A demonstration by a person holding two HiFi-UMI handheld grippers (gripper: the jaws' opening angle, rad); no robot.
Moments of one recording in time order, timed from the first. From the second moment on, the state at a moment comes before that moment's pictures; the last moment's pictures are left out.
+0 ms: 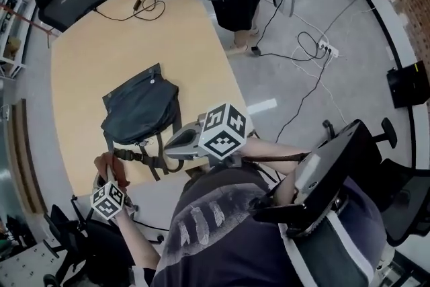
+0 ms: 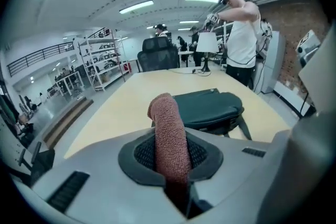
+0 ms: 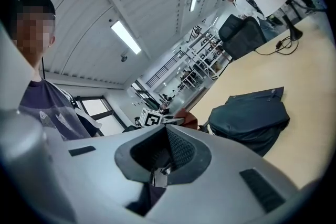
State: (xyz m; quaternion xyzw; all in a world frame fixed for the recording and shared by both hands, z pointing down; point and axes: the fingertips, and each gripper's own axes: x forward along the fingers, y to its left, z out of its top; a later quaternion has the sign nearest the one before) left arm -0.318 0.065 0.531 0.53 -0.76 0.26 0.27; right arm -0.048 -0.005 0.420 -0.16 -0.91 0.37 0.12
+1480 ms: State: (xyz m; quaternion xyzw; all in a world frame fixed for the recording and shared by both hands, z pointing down) left arm -0.181 0.255 0.437 0.83 -0.52 0.14 0.11; right arm -0.134 0.270 0.393 -0.09 -0.90 0.42 0.10
